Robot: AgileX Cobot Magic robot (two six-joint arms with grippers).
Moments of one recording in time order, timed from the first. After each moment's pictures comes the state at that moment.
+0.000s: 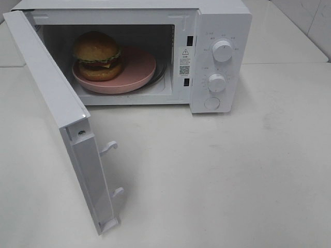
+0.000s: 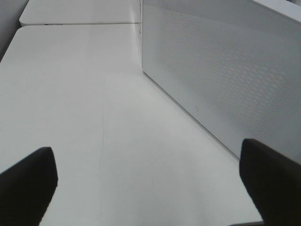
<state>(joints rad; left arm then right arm) 0.00 -0.01 -0.50 -0.12 1.04 0.07 0.14 0.00 -0.51 -0.09 1.05 0.15</state>
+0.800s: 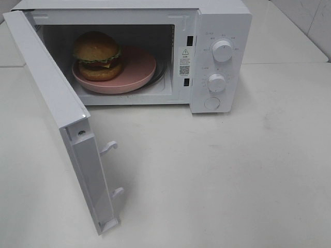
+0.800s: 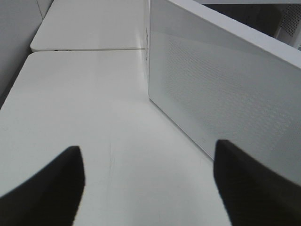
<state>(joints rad) 0.00 0.14 -0.54 -0.11 0.89 0.07 0.14 0.00 -0.51 -0.09 1.05 0.15</state>
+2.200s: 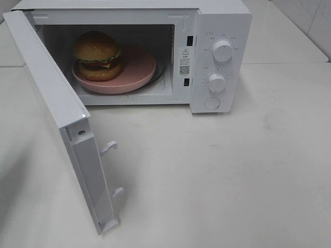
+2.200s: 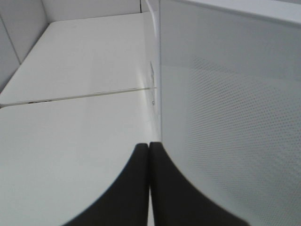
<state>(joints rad) 0.00 1.25 -0.25 0.18 -0.68 -0.07 0.14 0.00 -0.51 -0.09 1.05 0.15</state>
